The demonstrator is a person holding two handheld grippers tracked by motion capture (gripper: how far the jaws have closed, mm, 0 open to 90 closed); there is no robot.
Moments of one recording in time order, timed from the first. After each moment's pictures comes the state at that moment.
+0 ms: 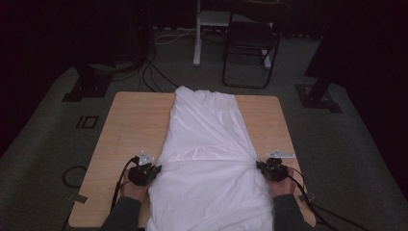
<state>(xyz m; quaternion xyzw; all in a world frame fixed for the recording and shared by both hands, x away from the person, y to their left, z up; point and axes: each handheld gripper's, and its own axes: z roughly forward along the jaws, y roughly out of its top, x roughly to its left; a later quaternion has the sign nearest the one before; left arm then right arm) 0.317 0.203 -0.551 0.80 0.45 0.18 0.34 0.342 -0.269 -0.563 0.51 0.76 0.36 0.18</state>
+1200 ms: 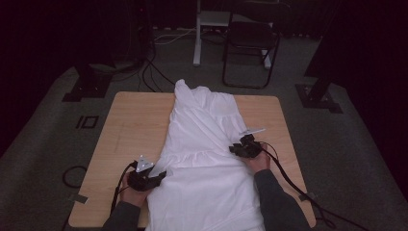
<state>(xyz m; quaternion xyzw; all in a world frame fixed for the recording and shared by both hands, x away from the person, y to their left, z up) 0.305 0.204 -0.556 0.80 0.44 0.18 0.38 0.427 -0.196 -0.546 0.44 0.81 0.37 0.11</state>
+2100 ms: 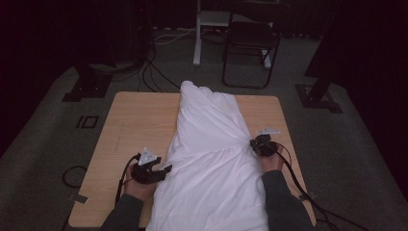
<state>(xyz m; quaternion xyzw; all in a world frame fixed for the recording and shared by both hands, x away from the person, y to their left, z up) 0.330 0.191 -0.528 0.79 0.41 0.18 0.41 0.429 -0.246 -0.551 0.50 0.77 0.33 0.23</state>
